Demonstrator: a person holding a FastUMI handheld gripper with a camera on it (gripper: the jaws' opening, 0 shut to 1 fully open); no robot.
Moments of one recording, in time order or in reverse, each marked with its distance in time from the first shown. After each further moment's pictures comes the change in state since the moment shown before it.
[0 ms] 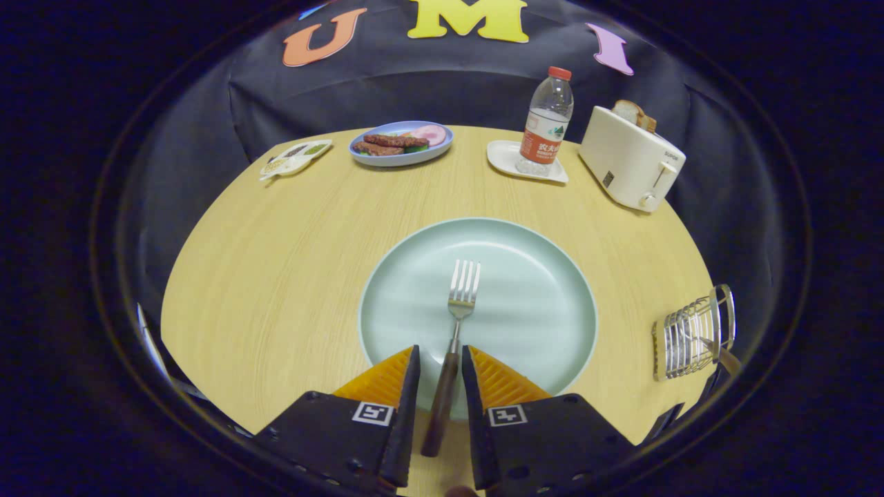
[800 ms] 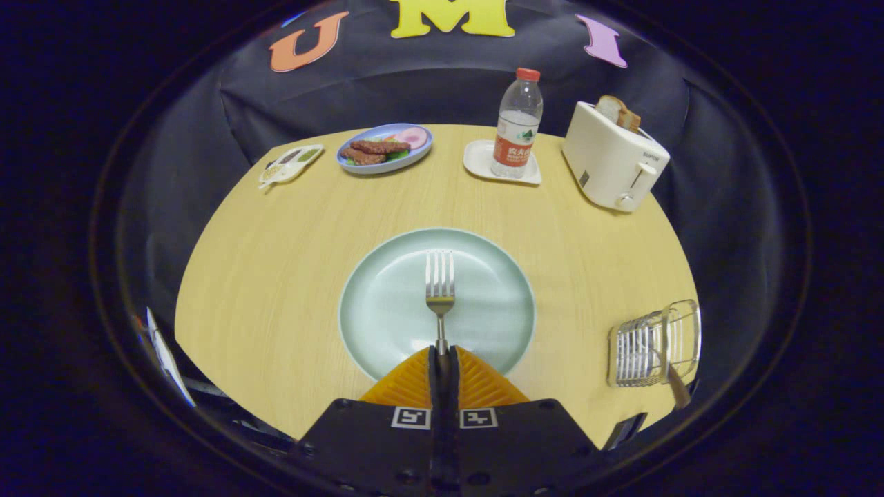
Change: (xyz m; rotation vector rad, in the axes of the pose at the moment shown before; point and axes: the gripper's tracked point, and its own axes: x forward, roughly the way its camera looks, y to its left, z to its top) arm -0.067 -0.053 0.023 0.008 0.074 0.041
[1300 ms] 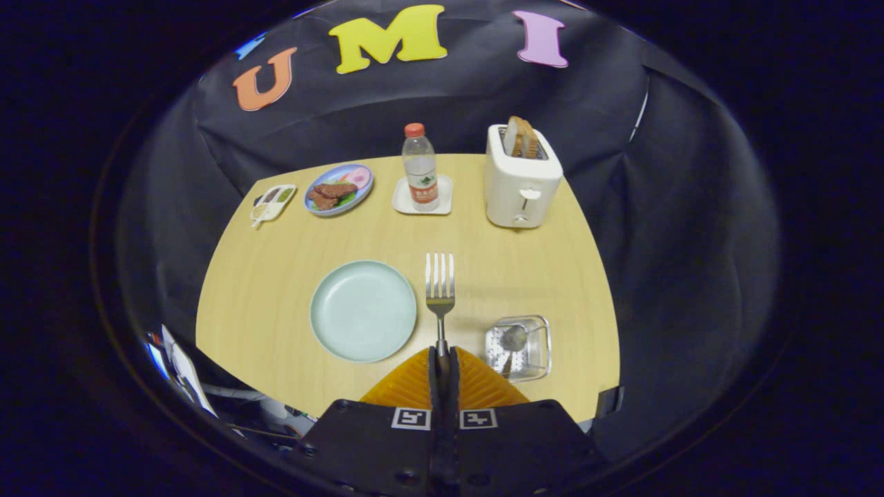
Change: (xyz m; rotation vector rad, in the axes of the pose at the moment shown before) arm -0.128 -0.154 0.023 0.089 0.044 -0.031
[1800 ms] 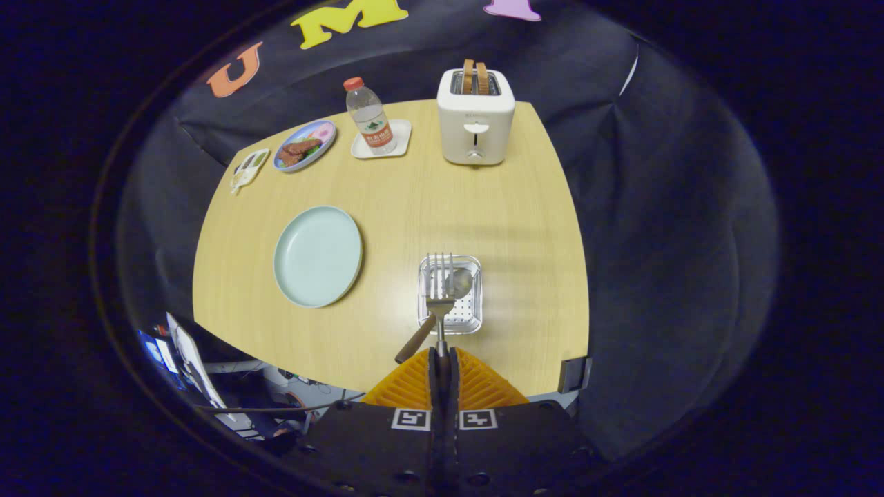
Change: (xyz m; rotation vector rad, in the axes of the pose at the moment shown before) arm 0.006 -0.078 -0.043 0.013 0.264 0.004
